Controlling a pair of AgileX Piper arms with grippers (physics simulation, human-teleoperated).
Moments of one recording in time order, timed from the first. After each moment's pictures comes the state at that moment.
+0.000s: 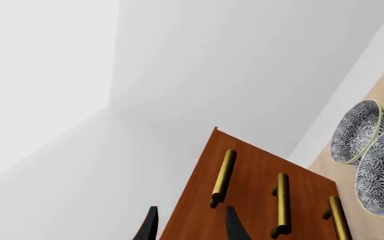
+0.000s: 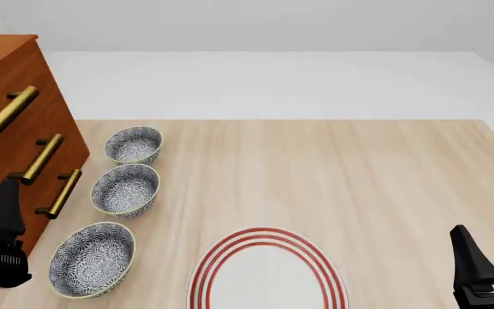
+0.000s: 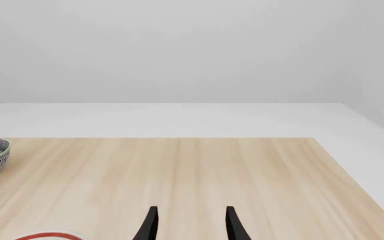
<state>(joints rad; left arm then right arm) 0.06 0.49 -0.07 -0.66 1.27 0.00 0.01 0.00 0.00 0.00</state>
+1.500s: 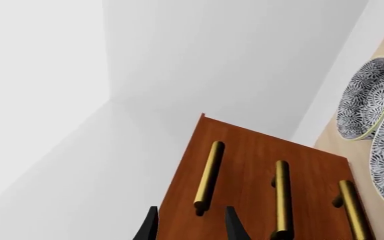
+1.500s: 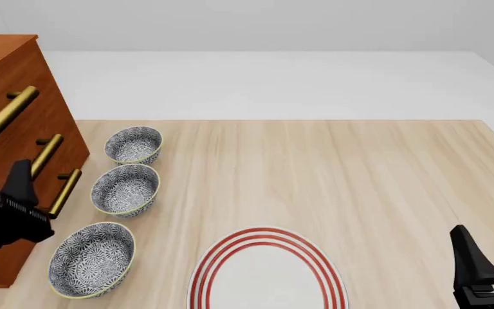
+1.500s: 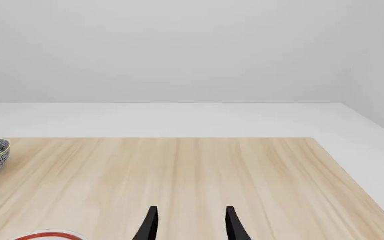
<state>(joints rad) 0.14 1.02 -0.12 -1.07 1.39 0.00 0.01 0.00 0.00 0.00</state>
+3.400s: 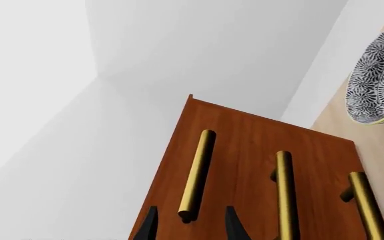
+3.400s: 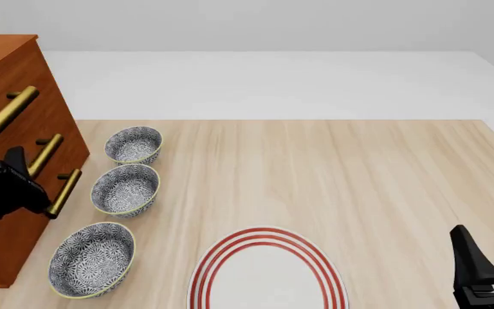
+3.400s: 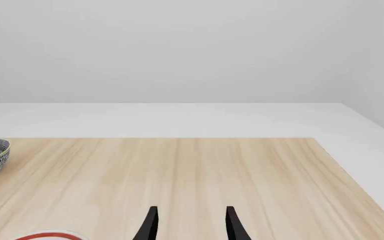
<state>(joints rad) 0.24 1.26 -0.27 -1.11 1.37 0.00 0.01 0.00 0.00 0.00</state>
